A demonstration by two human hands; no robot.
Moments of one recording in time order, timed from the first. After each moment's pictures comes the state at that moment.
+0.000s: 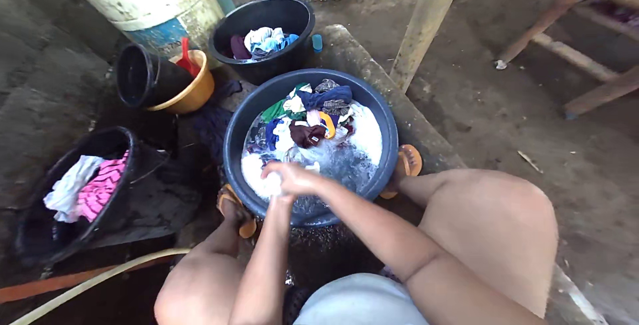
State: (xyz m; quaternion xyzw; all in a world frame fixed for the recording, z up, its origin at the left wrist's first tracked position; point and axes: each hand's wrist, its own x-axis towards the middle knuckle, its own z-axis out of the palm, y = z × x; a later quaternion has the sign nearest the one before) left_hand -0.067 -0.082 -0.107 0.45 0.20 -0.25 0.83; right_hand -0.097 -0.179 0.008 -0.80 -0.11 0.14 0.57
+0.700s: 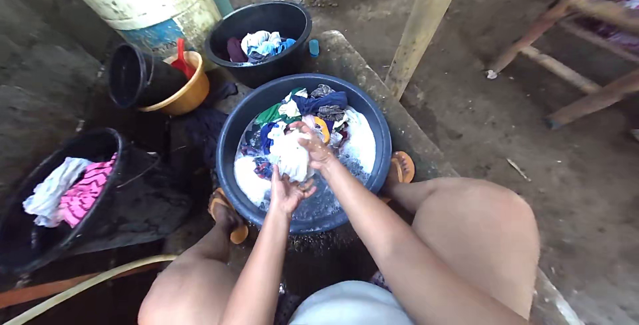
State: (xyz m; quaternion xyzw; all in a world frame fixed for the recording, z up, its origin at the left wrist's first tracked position) left_hand -0.074 -0.105 -0.061 0.42 0.23 -0.34 0.81; right_hand -0.053 -0.239 -0.072 -0.44 -0.04 -0.05 0.90
